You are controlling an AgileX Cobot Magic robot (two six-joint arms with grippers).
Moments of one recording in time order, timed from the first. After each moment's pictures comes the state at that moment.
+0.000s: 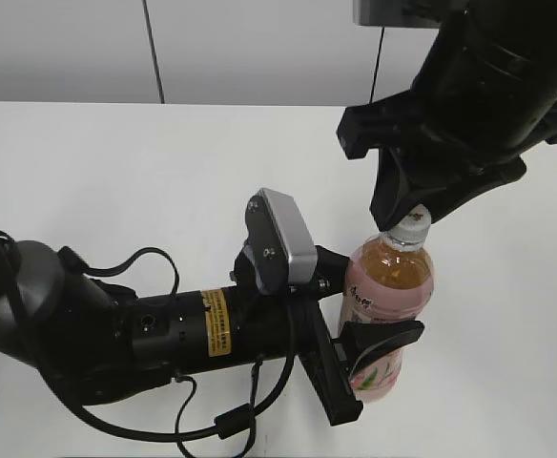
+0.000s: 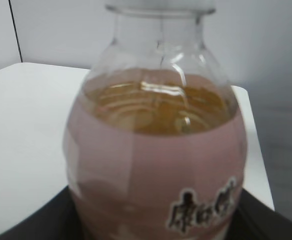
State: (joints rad) left arm -0.80 2.07 -0.73 0.60 -1.17 -0.18; right arm 0.65 1.55 -1.35 0.15 1.23 0.22
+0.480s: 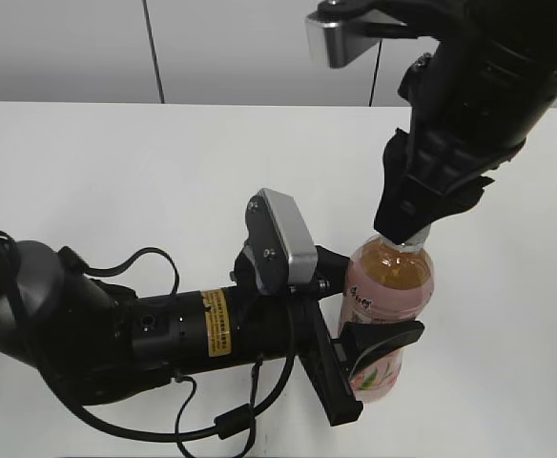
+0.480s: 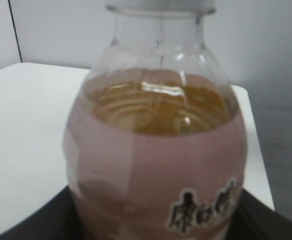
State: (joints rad) left arm -0.80 2.07 -0.73 0.60 -1.17 -0.18; right arm 0.65 1.55 -1.35 0.16 1.22 -0.46
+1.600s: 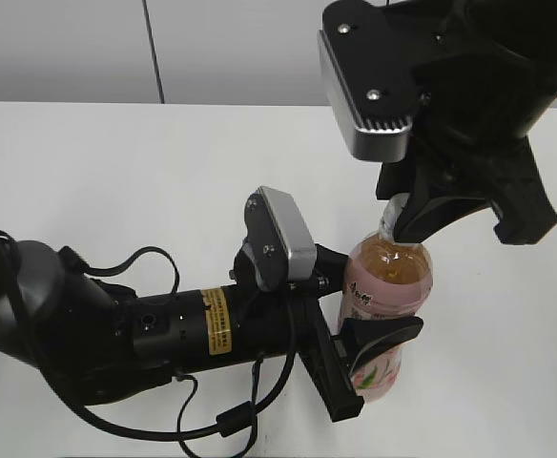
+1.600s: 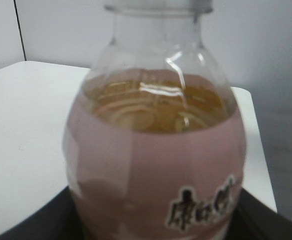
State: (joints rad) left arm -0.80 2.07 -0.73 0.59 -1.17 -0.19; right arm 0.65 1.55 -1.35 0.12 1.22 -1.25
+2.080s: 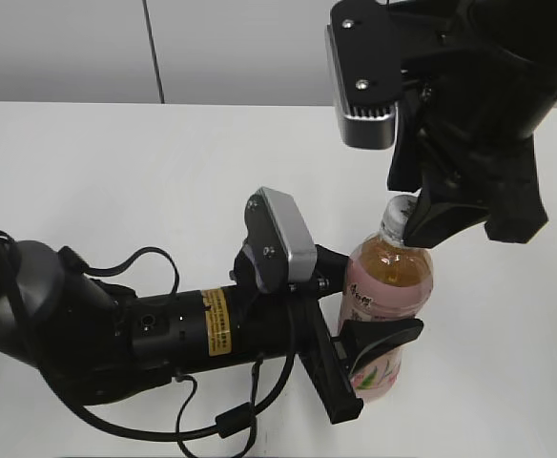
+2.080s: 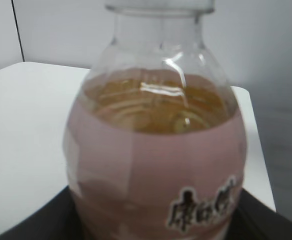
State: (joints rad) left arm -0.80 2.07 -0.73 0.59 -1.17 -0.19; right arm 0.65 1.55 -1.35 0.10 1.22 -1.11
